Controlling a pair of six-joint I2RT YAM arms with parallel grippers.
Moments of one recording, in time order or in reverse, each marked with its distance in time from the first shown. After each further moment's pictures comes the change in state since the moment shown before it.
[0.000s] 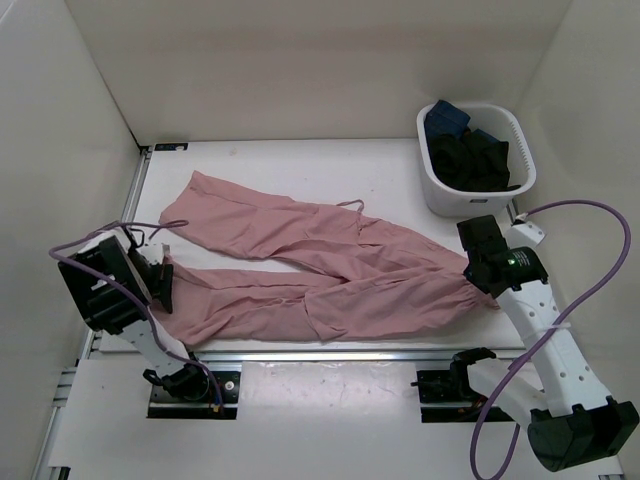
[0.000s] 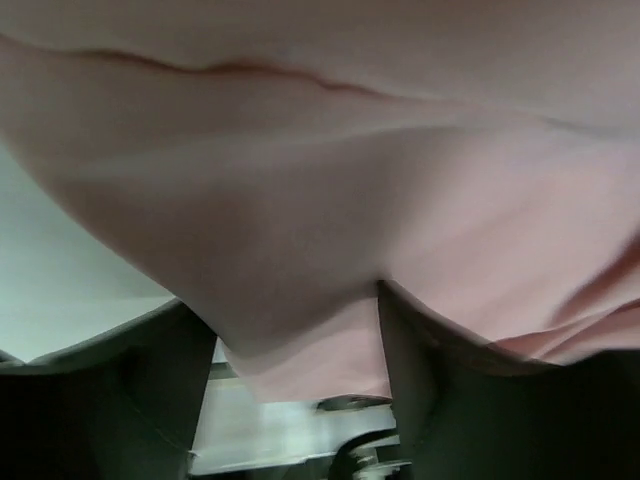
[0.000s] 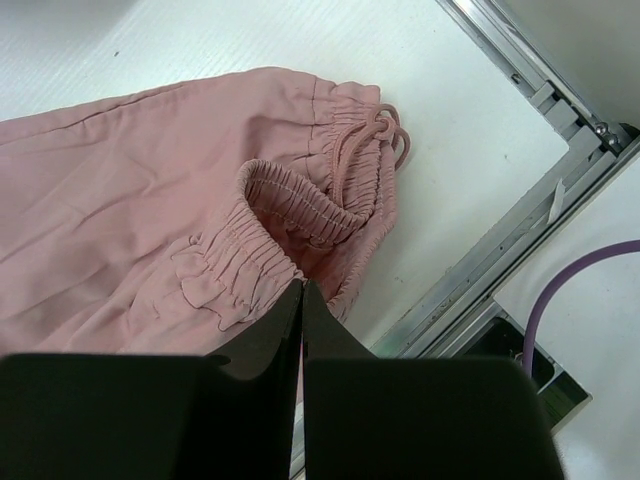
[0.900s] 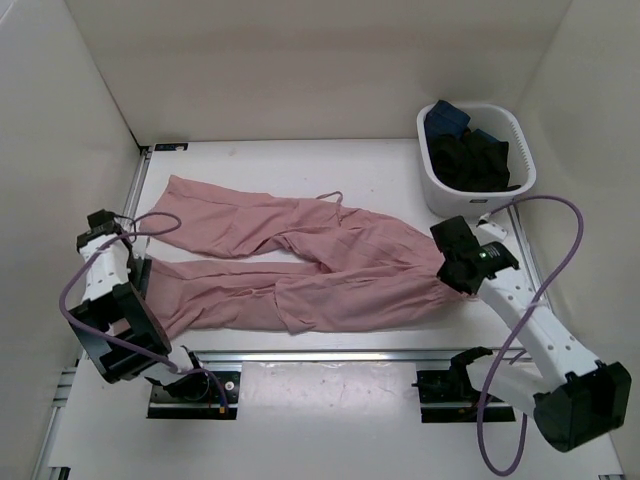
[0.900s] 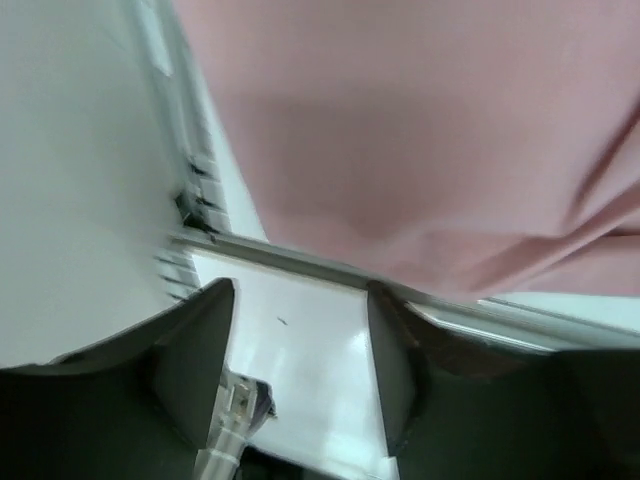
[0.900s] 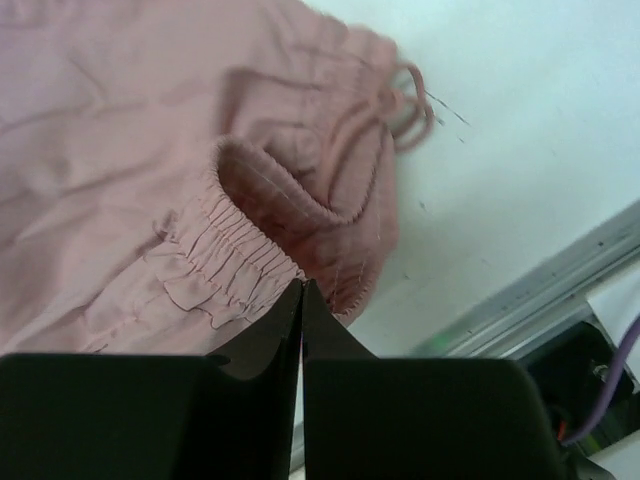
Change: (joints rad) left arm -0.005 -0.328 0.019 -0.003 -0.298 0.047; right arm 0.126 0.138 -0.051 0.146 -0.119 0.029
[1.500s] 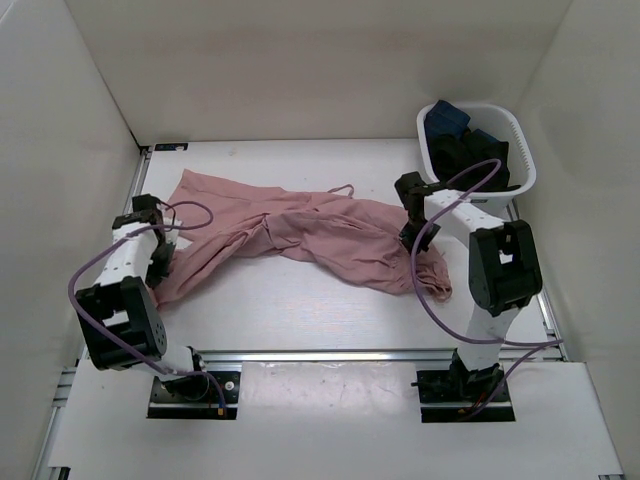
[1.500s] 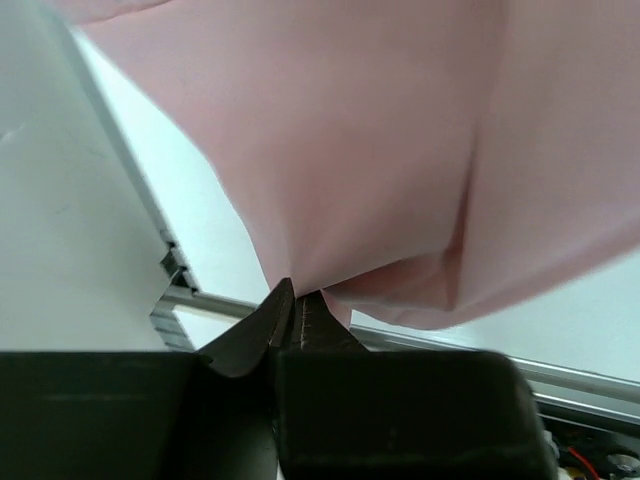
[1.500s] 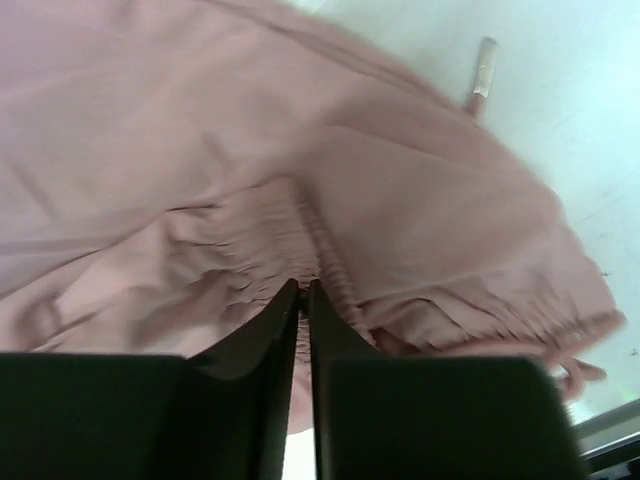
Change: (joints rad) left arm -0.298 0.034 -0.026 0.040 -0.014 -0.150; right arm -0.074 0.775 0.383 0.141 -0.246 0.043
